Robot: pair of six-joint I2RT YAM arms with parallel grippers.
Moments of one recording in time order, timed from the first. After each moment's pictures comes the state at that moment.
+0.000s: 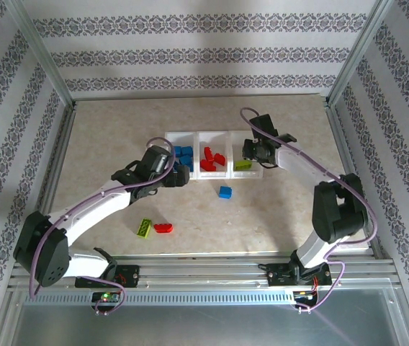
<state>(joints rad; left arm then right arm) -0.60 1.34 0.91 -0.41 -0.14 -0.54 0.32 1.69 1.23 -0.55 0.02 0.48</state>
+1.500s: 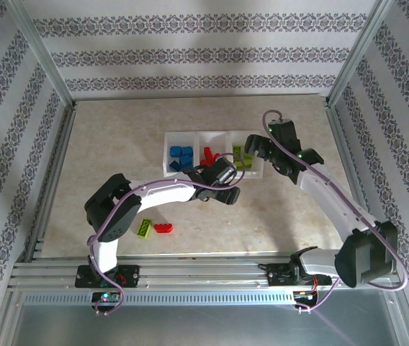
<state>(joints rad) -0.90 1.92 1.32 -0.40 -0.08 -0.44 0.32 1.27 1.06 -0.54 0.14 0.52</state>
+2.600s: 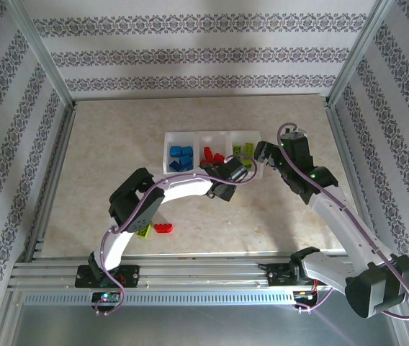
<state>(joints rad) -0.90 2.12 1.53 -0.57 -0.21 -0.37 0.32 1.08 0.94 -0.54 0.20 0.57</state>
